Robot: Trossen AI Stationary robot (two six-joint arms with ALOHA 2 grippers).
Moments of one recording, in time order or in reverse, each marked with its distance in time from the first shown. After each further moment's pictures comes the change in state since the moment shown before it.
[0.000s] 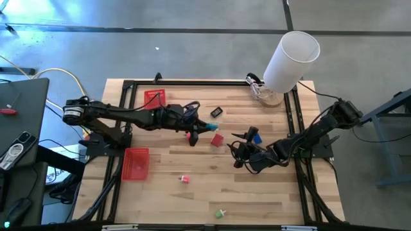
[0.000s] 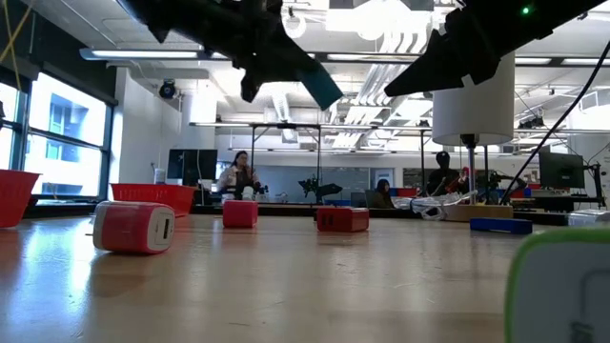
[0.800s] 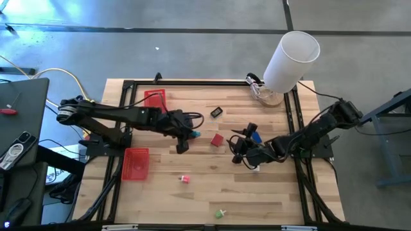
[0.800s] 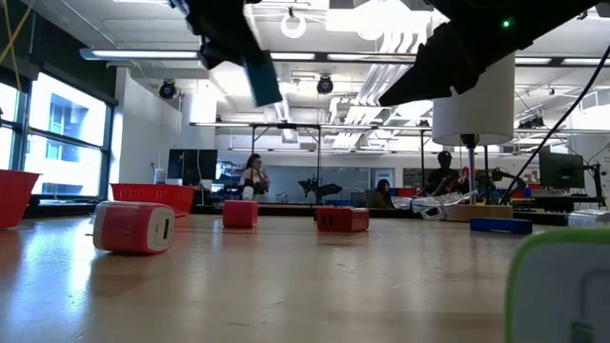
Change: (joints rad) left arm -0.115 -0.067 0.253 -0.747 -0.088 0.032; right arm -0.074 0.000 0.000 -0.012 -0.047 0.006
